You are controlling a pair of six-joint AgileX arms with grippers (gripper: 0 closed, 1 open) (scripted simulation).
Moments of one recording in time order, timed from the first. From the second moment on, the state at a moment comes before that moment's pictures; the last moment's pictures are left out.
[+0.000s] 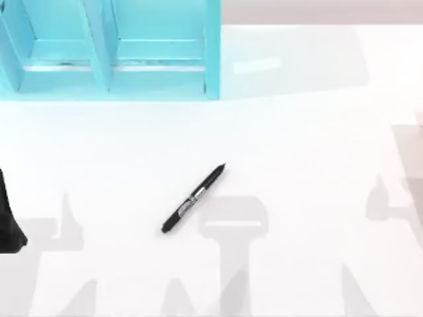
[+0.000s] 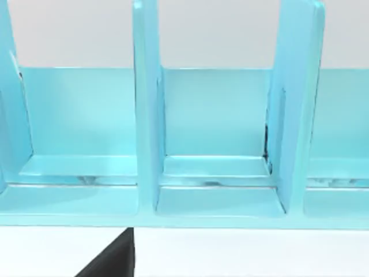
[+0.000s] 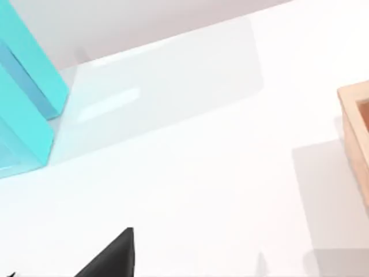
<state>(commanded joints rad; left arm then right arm) 0.00 0.00 0.00 0.00 0.00 0.00 0.11 0.49 0.43 -0.32 -0.02 0.35</state>
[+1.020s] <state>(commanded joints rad) 0.00 0.00 0.00 0.00 0.00 0.00 0.63 2.10 1.98 -1.12 -0.02 1.30</state>
